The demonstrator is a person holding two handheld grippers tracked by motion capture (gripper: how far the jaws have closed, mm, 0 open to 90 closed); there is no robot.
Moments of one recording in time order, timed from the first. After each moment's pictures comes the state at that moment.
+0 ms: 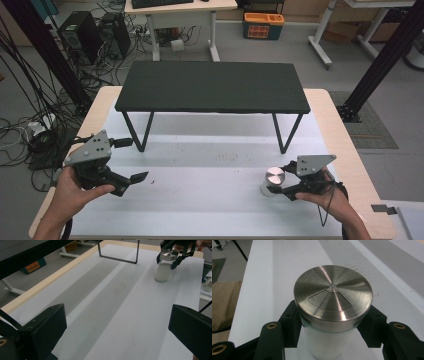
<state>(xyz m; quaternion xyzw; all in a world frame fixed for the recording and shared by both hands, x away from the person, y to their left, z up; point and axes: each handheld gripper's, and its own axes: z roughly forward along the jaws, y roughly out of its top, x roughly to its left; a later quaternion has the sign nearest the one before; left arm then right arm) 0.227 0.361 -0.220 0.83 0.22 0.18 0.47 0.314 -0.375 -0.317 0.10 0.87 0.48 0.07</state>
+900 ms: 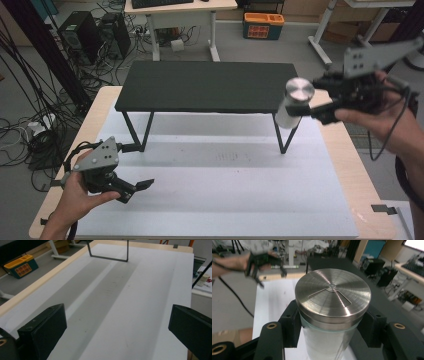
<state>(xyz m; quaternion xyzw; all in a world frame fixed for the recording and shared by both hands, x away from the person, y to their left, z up) 0.228 0.353 -0.232 0.84 0.19 0.17 0.48 0.323 -0.353 -0.051 0.08 0.84 0.51 0.14</state>
